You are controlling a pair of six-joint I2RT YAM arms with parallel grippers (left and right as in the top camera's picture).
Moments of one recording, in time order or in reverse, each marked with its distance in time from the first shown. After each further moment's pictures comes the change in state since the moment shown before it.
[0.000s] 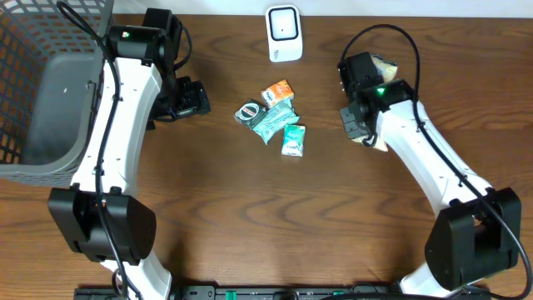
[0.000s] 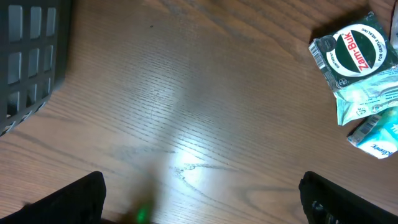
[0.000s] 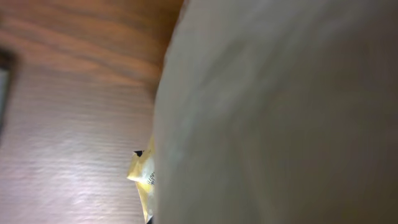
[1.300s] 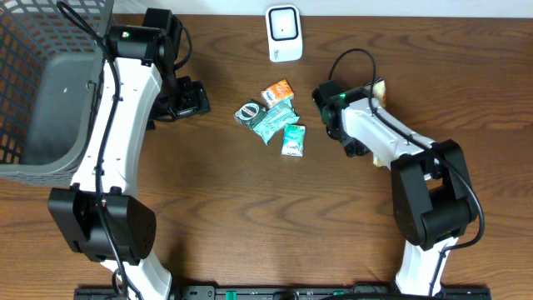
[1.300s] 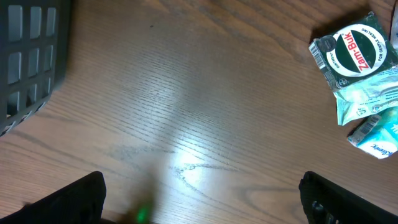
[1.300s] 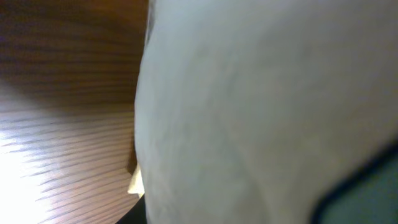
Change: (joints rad) left arm 0.000 0.000 0.000 0.000 0.000 0.000; right arm 0.058 0.262 -0.021 -0.110 0.336 0.129
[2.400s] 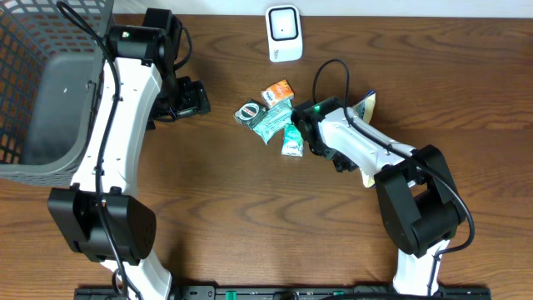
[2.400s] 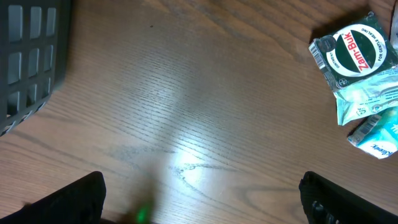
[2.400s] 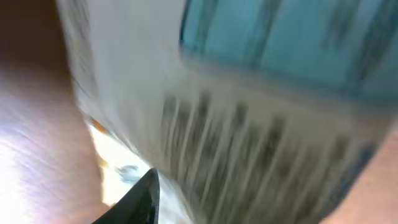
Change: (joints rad) left arm 0.000 0.000 0.000 0.000 0.000 0.000; right arm 0.135 0.000 0.000 -0.201 0.034 0.207
